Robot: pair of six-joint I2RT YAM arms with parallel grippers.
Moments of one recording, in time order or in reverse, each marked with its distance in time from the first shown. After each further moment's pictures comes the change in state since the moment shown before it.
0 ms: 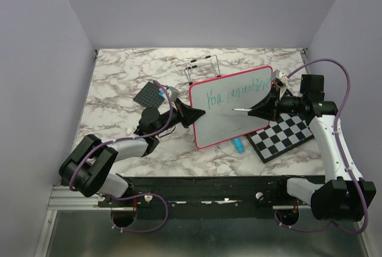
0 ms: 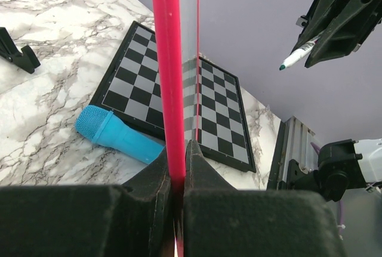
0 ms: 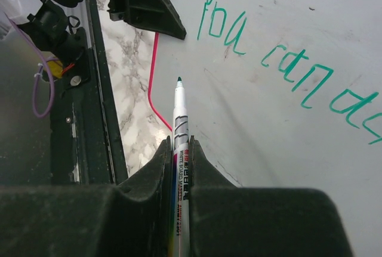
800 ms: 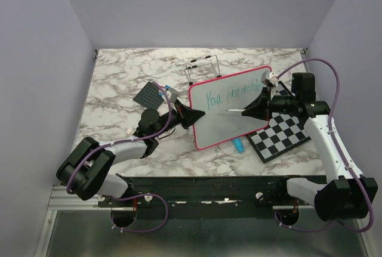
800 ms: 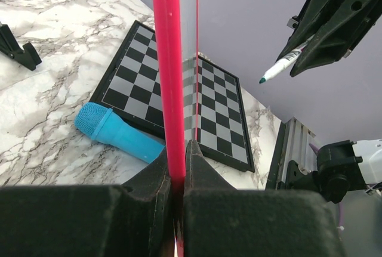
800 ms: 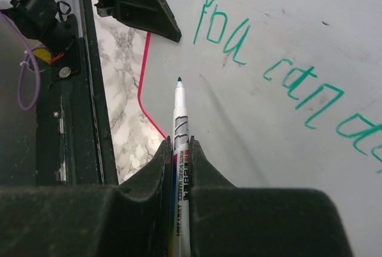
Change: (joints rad) left arm -0.016 -0.034 -0.018 -0.019 -0.031 0.002; right arm 0.089 0.008 -0.030 0.111 0.077 0.055
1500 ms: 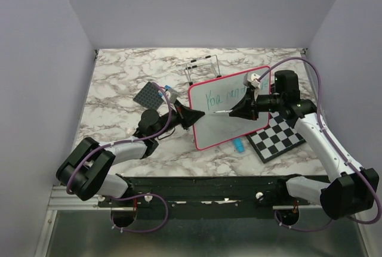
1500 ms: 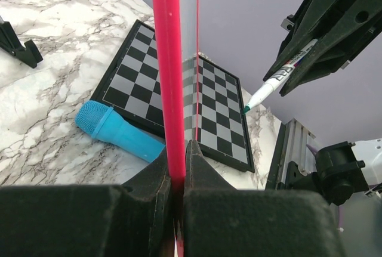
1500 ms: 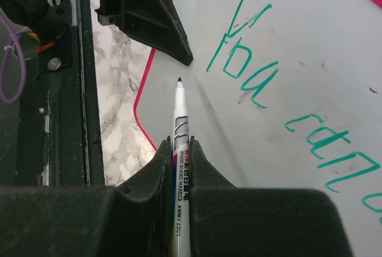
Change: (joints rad) left arm -0.005 -0.005 -0.007 -0.002 -0.012 -0.003; right arm 0.212 0.032 0.000 0.146 0.144 0.063
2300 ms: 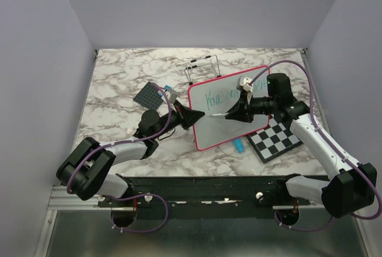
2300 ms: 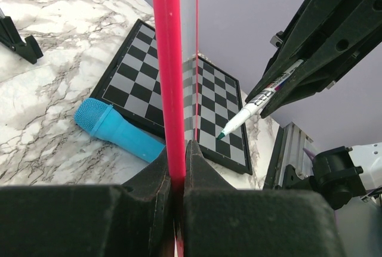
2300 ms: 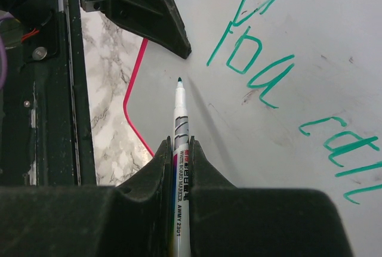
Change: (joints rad) left arm -0.006 0.002 -0.008 0.010 -0.019 -0.026; right arm 0.081 0.015 -0.040 0.071 0.098 0.008
